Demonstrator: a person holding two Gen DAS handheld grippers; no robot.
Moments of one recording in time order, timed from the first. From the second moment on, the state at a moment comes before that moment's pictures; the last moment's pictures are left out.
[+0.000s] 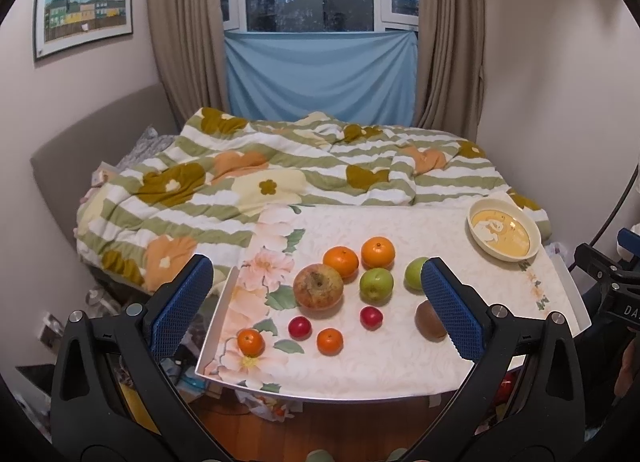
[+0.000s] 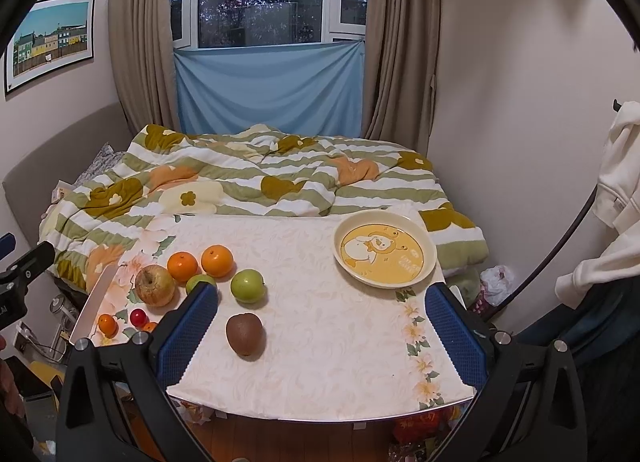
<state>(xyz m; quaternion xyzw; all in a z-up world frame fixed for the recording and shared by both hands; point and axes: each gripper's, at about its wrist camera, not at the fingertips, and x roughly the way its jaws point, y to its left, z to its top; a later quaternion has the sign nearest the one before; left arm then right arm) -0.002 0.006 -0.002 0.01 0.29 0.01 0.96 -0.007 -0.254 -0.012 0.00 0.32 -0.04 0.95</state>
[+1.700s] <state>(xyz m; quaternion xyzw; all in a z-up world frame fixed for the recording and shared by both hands) -0.005 0.007 -0.001 0.01 0.29 0.01 0.96 -0.015 -0.248 -0.007 0.00 0.32 -0.03 0.95</state>
